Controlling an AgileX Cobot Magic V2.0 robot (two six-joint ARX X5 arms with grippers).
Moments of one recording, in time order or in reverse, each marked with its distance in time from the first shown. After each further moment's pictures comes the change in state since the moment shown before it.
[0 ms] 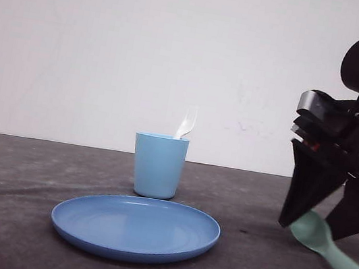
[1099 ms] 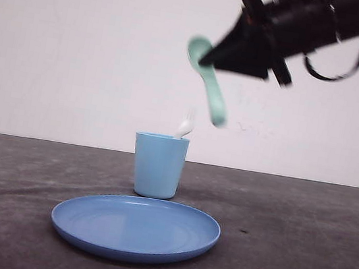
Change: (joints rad) left arm 0.000 0.000 0.000 0.001 0.000 0.000; right arm 0.156 -0.006 0.193 0.692 -0.132 0.127
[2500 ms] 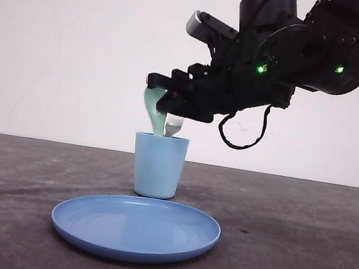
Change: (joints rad) left arm 0.000 0.000 0.000 -0.032 0.000 0.000; right arm 0.151 0.384 0.003 0.467 0.392 -0.214
